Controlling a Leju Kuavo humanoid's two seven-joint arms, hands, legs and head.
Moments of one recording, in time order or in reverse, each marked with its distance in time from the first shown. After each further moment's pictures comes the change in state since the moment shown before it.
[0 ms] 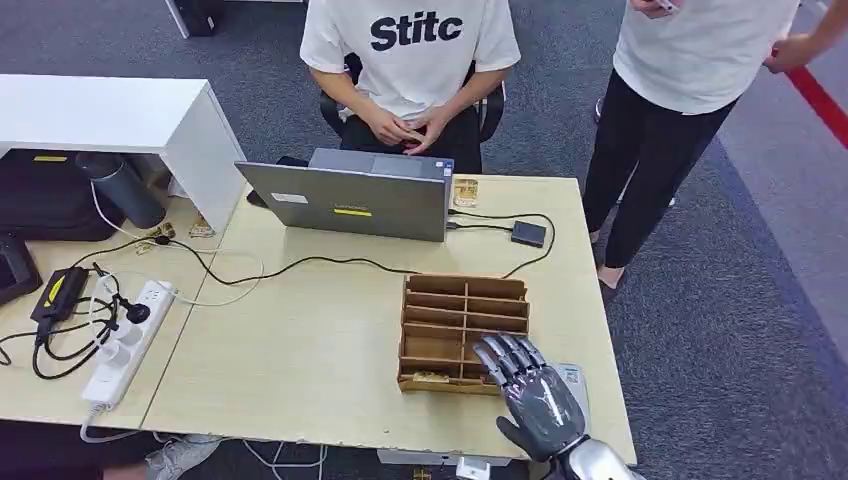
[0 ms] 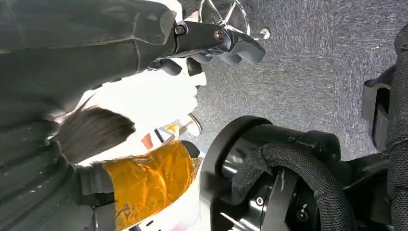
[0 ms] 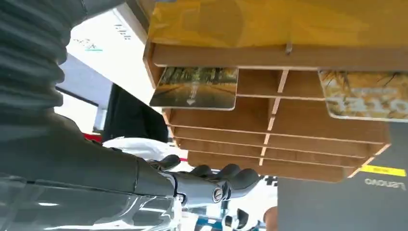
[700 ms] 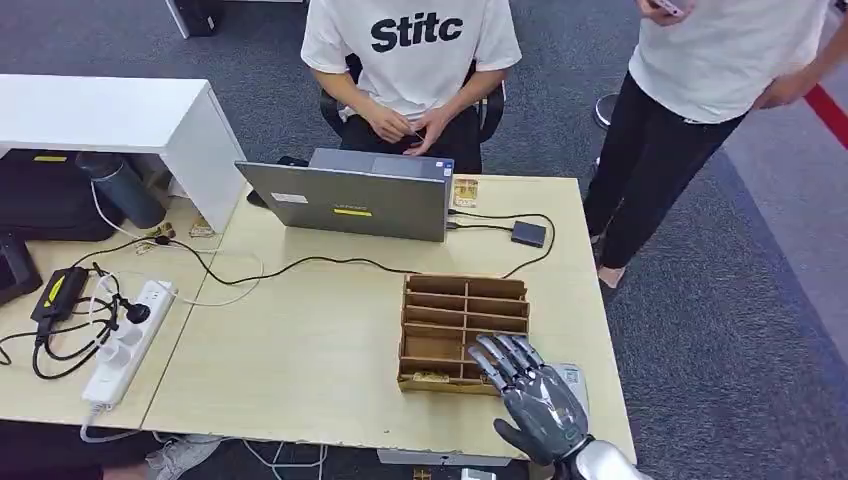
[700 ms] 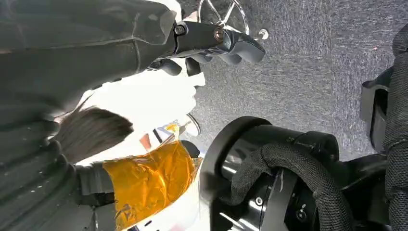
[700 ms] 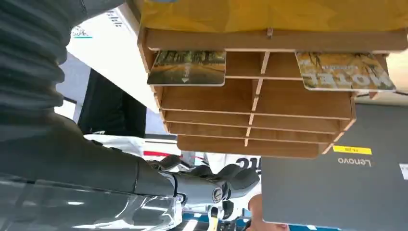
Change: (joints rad) left arm 0.005 0.000 0.003 0.000 0.000 0.000 -0.011; right arm 0.013 -0.026 -0.002 -0.057 -0.042 0.004 -0.079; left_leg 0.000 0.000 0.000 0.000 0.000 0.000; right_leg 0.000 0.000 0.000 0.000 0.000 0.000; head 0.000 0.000
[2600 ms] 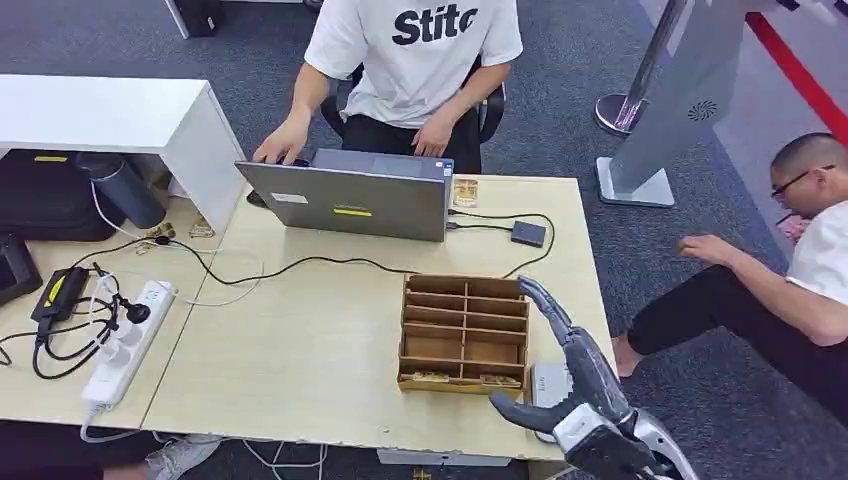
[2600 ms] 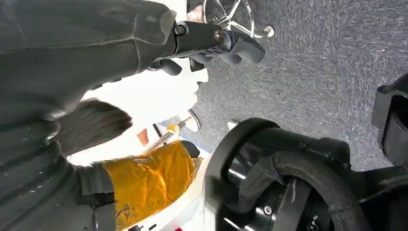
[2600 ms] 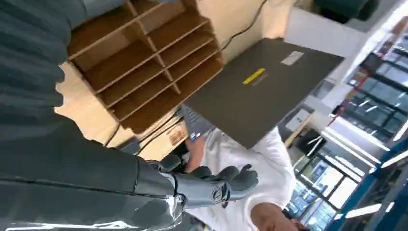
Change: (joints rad) left arm 0.067 -0.005 0.039 0.020 0.000 -0.001 -0.004; right arm 0.028 0.174 -0.293 -0.291 -1.102 0.490 -0.224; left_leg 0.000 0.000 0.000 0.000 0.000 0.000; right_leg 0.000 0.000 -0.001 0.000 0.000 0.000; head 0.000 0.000
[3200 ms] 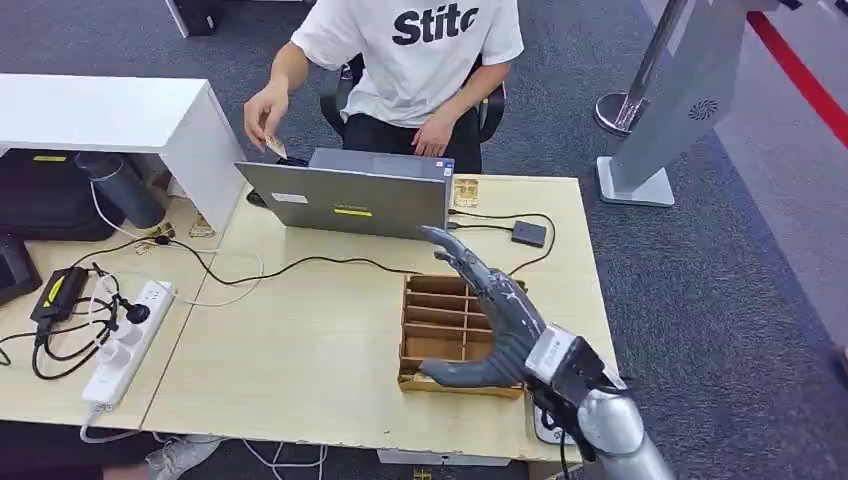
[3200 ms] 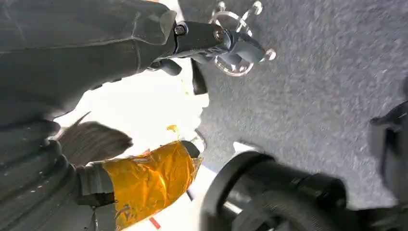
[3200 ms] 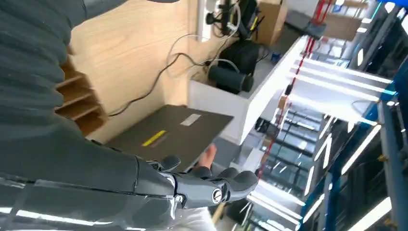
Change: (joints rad) left arm -0.098 0.021 -0.070 0.030 0.000 -0.006 0.013; right arm -0.254 0.073 0.158 0.135 -0.090 0.077 0.045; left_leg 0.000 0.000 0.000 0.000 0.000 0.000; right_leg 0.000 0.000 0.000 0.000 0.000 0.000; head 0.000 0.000
